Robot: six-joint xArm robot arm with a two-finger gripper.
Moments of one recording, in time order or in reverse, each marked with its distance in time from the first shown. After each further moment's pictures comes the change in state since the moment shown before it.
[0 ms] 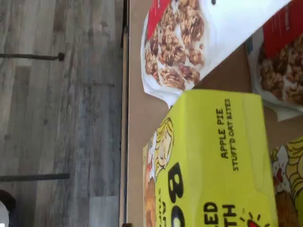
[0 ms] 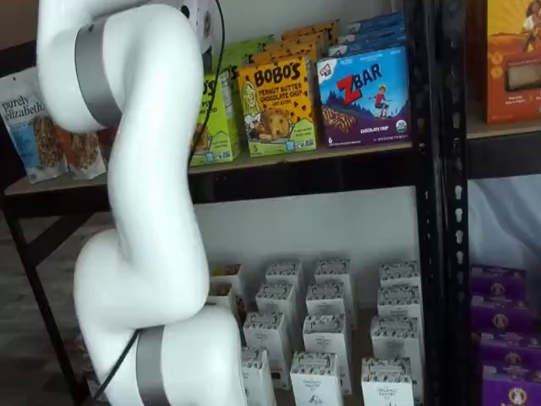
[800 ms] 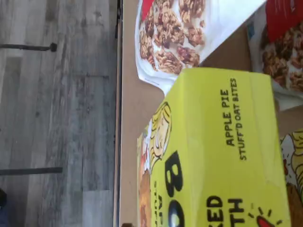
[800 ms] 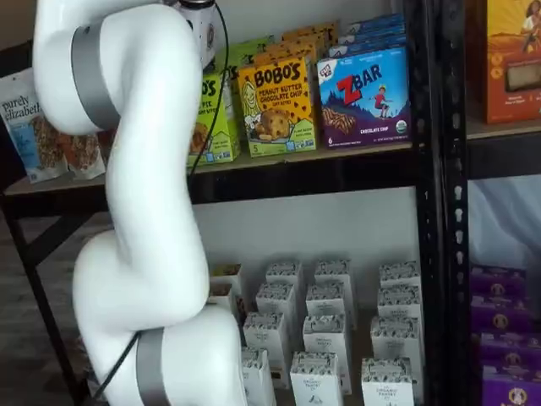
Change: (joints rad) arm 0.010 -0.023 0.083 -0.023 -0.074 -0.009
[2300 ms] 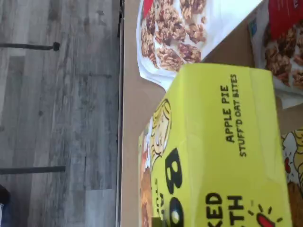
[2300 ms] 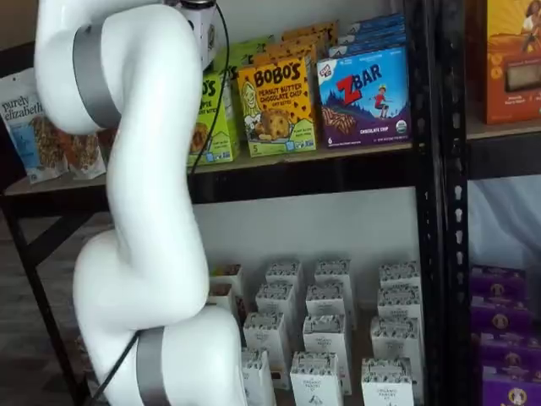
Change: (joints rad) arm -0.003 0.008 -0.008 0.002 0.011 -0.003
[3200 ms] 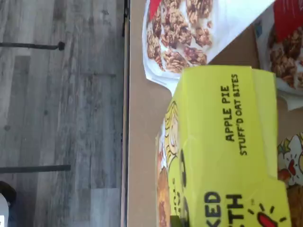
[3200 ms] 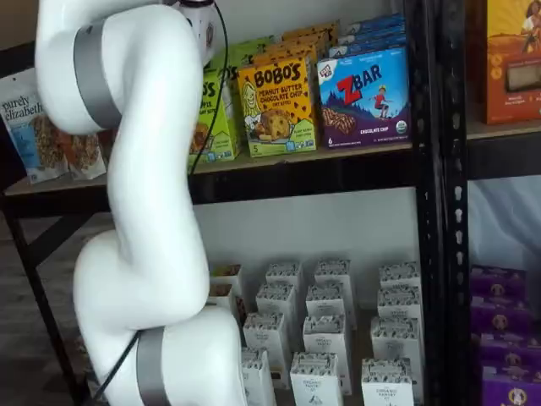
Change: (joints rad) arm 0.004 0.006 -0.022 -0.002 0.030 0.008
